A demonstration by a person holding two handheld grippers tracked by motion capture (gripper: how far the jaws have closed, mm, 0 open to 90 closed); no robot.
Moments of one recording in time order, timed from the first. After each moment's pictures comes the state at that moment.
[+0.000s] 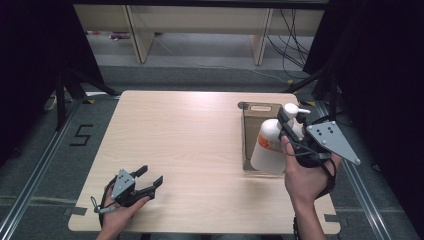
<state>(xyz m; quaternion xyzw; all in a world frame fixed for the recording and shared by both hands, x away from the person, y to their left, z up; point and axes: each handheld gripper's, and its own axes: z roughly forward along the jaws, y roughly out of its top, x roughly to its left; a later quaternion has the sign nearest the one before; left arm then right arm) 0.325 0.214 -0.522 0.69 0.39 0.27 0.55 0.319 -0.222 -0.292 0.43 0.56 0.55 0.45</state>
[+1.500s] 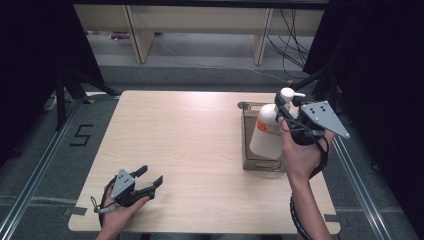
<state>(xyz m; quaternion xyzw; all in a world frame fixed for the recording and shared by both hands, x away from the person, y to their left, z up) 0.325 0.215 -0.522 0.69 0.39 0.27 0.55 0.368 -0.224 -0.291 0.42 0.56 0.55 0.46</state>
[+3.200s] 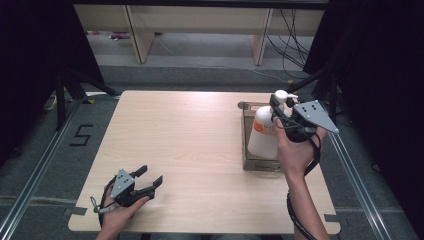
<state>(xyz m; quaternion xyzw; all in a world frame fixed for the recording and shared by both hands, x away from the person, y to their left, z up) 0.325 0.215 -0.522 0.69 0.39 0.27 0.55 0.389 -0.225 -0.312 0.43 0.57 0.55 0.43</state>
